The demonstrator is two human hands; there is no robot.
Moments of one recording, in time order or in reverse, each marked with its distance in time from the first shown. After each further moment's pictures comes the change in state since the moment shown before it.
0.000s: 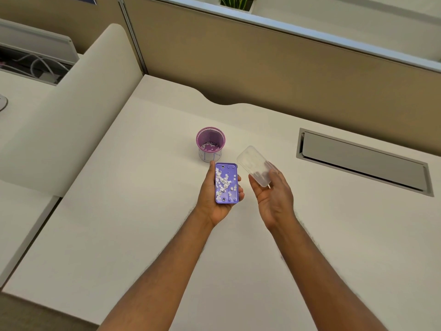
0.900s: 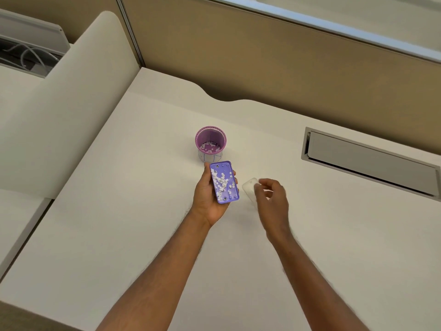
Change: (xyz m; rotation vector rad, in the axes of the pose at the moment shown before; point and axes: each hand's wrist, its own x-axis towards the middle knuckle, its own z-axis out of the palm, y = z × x) left_hand 0.029 0.008 -0.007 -0.114 -0.006 0.047; right_hand 0.015 0.022 -0.025 -1.056 0.036 -0.287
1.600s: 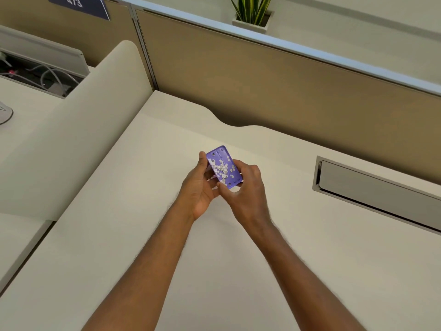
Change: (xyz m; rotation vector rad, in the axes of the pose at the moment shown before) left_hand 0.033 0.092 0.013 0.333 0.025 0.210; right_hand 0.035 -0.096 0.065 -0.130 -0.207 -0.425
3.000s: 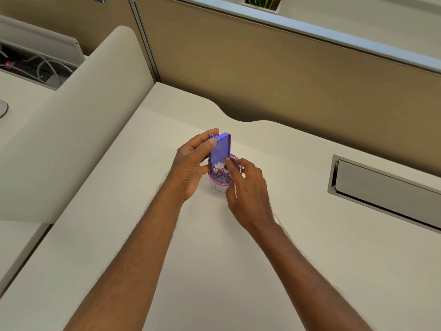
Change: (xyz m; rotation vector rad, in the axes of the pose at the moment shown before) left_hand 0.032 0.050 -0.006 0.291 0.029 0.244; right_hand 0.031 0.033 0.027 -0.504 -0.100 -0.213
